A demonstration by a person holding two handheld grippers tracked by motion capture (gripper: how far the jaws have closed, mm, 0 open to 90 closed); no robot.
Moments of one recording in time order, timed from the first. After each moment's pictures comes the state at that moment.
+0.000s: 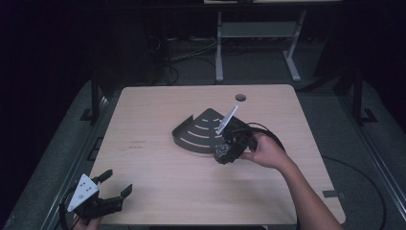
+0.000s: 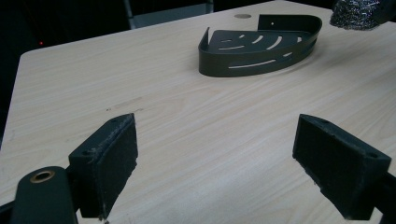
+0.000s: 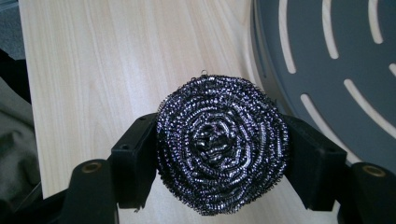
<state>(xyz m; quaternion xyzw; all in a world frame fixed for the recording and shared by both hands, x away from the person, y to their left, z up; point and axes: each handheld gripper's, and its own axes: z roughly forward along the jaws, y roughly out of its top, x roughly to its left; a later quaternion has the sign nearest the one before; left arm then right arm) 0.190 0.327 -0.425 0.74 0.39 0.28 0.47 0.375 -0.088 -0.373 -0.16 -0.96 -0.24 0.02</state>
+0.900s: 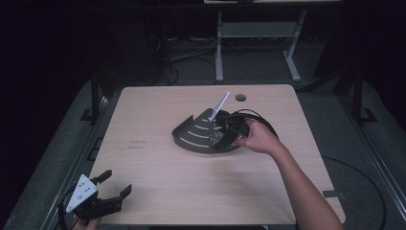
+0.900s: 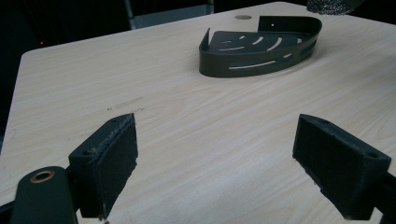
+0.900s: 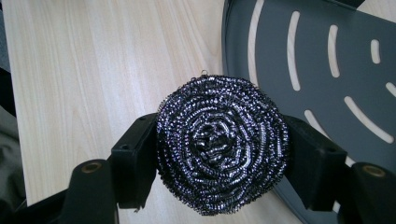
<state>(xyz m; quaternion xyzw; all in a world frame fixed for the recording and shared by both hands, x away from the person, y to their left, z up) 0.189 0.329 -0.425 0.73 0.39 0.28 0.48 0.407 -0.070 -0.355 -0.16 -0.96 -0.23 0.02</state>
